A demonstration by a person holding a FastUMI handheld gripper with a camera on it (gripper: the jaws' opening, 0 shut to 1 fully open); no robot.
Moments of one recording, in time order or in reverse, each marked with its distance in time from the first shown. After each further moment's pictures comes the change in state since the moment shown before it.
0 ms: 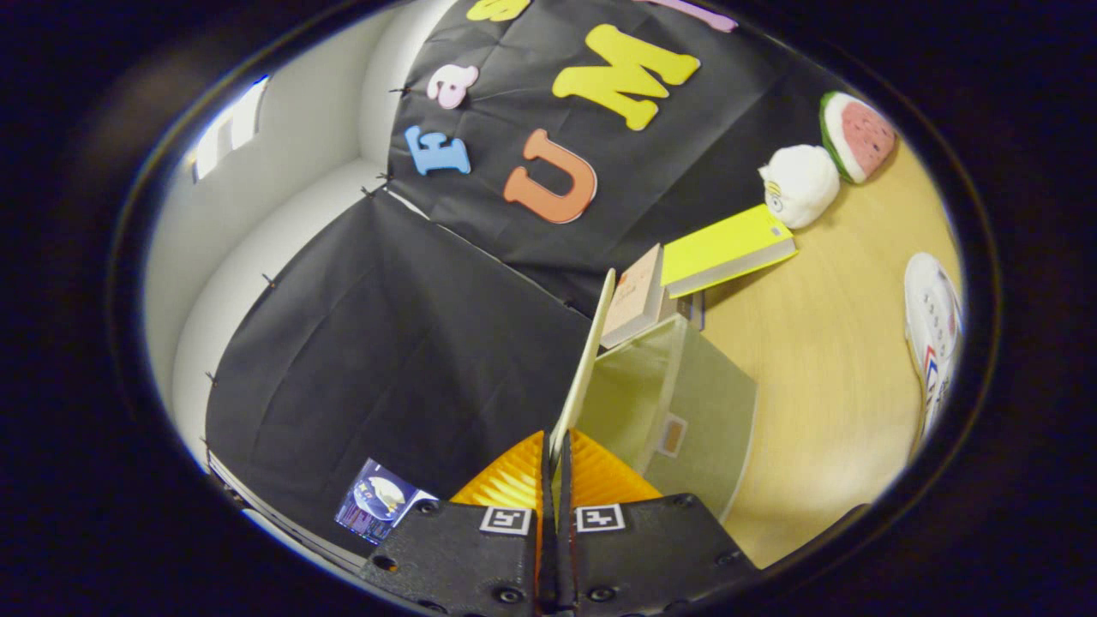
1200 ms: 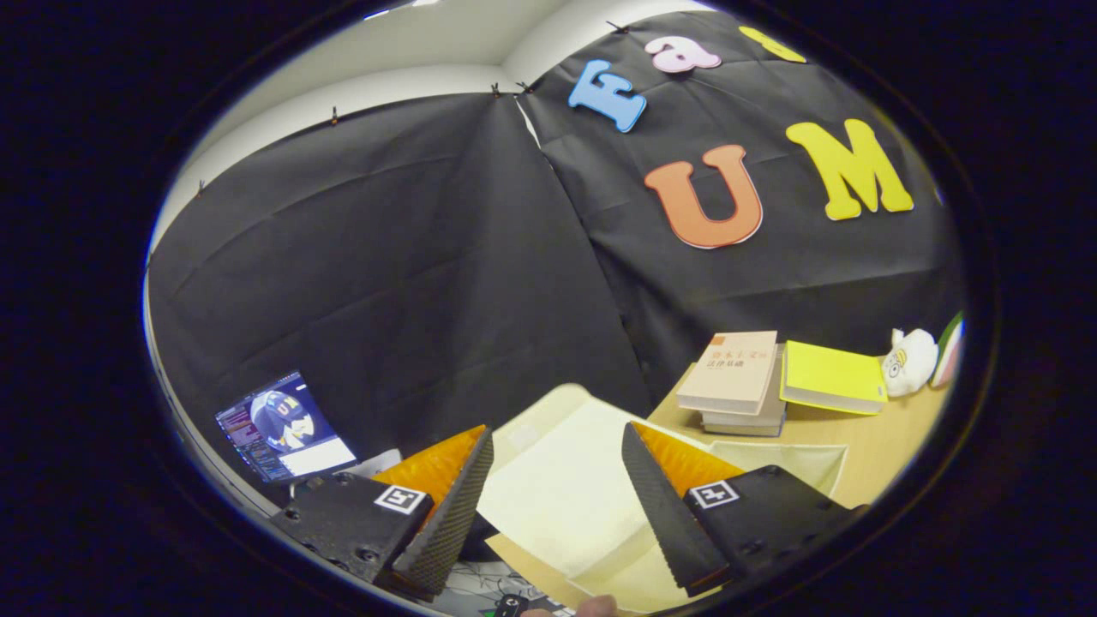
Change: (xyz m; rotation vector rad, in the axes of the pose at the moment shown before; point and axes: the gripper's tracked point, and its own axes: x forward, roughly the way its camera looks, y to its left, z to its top) arm 0.169 0.137 -0.004 -0.554 0.021 -0.164
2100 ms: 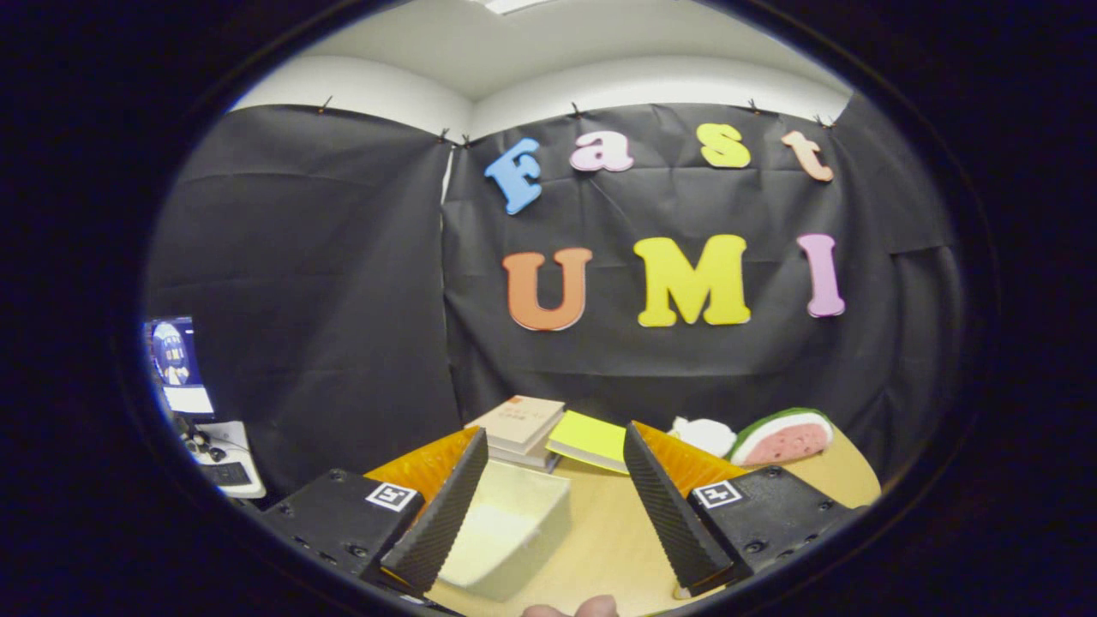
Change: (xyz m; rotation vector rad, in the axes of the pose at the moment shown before) arm -0.217 -0.192 -0.009 -0.146 -0.199 -0.539
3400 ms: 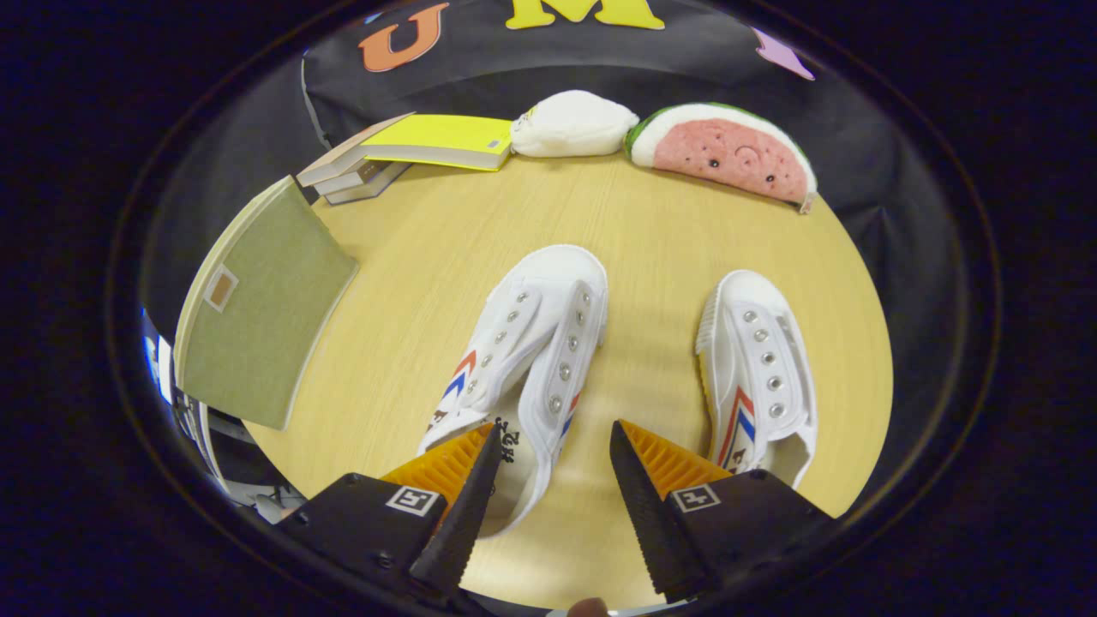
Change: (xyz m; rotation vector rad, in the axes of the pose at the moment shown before) arm 0.038 -0.220 -0.290 0.144 1.007 -0.041
